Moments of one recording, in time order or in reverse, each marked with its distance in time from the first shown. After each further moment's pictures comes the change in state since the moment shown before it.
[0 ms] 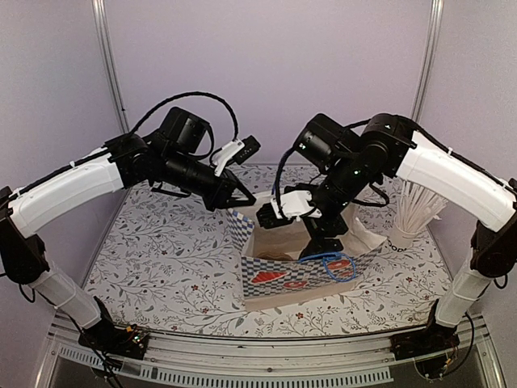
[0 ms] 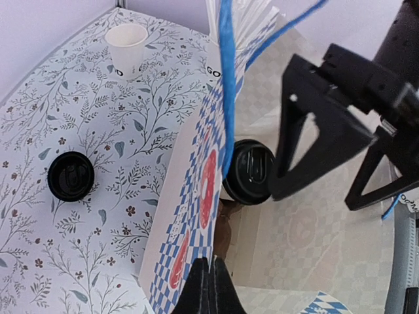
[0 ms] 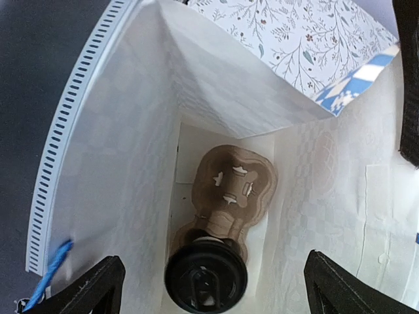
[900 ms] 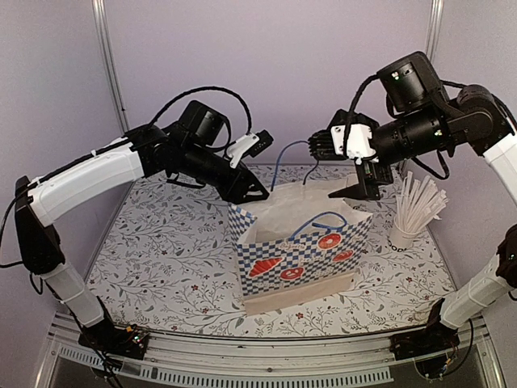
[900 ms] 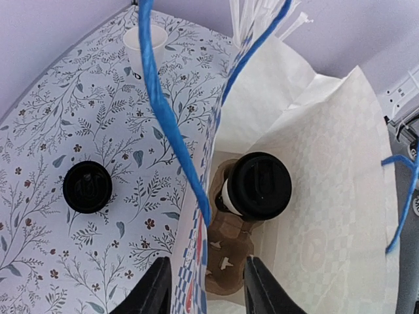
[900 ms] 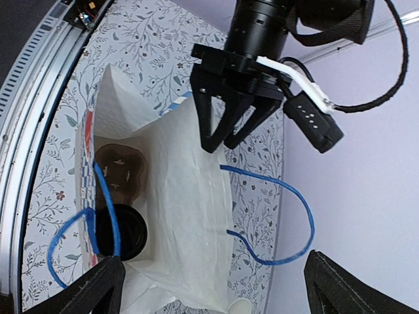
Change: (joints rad) left arm 0.001 0.113 0.123 -0.017 -0.064 0.004; right arm -0.042 -0.228 0.142 0.053 0.169 -0.108
